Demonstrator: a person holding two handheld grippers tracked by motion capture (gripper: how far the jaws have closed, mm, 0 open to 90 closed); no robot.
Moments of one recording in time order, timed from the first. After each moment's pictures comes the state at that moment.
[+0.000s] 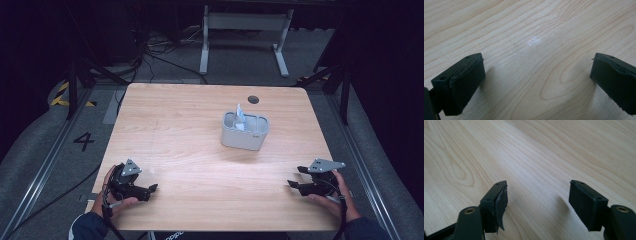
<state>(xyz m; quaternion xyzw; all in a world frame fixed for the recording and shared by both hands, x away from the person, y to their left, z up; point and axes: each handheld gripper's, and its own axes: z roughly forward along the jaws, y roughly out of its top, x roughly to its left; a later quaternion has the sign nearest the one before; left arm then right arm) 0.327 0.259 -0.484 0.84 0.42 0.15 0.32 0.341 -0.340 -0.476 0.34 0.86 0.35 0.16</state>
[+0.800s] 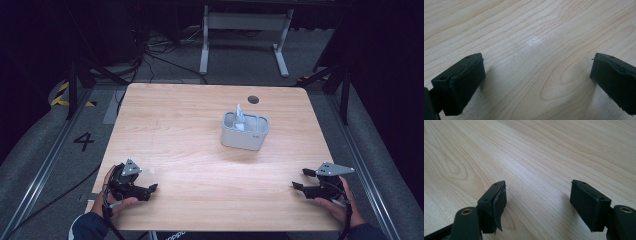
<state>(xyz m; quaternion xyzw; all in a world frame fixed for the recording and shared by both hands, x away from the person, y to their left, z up) 0.327 0.259 -0.484 0.84 0.42 0.15 0.32 0.334 -0.359 -0.486 0.37 0.83 0.38 0.16</state>
